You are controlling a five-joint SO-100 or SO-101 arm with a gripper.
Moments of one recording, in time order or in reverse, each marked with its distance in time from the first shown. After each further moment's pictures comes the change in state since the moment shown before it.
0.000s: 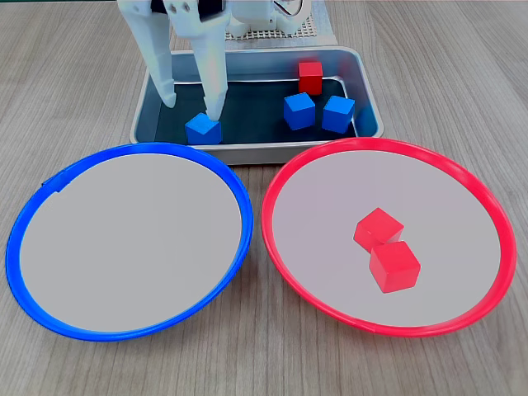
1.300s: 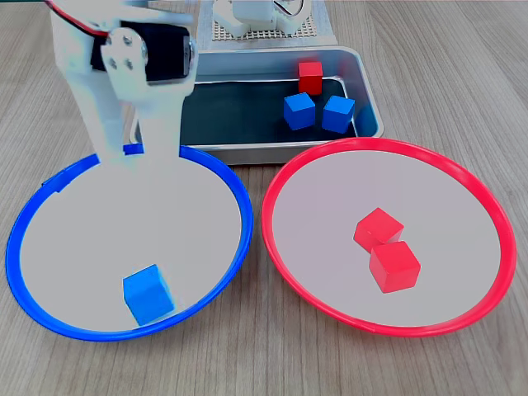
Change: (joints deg) arm -2.3 -25.8 -35.4 -2.5 5.1
